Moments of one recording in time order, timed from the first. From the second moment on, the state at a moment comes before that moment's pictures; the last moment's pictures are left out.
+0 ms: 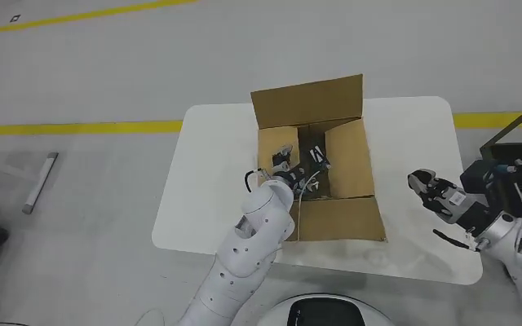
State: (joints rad) left arm 0.87 -1.53 -0.94 -1.50 2.06 -0.40 -0.75; right arm -1.66 -1.01 1.81 -1.97 -0.63 -0.51 0.38
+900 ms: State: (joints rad) left arm 1.07 -1.50 -1.06 -1.84 1.99 -0.59 -0.71; right arm -1.61 -1.00 1.80 -2.06 -0.59 -0.52 0.53
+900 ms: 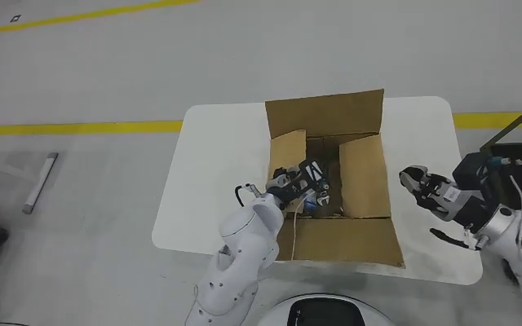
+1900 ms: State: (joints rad) left arm 1.11 -1.47 -1.23 -1.94 2.03 -0.51 -0.75; right arm -1.44 -1.00 1.53 -1.90 -0.73 -0.43 0.60
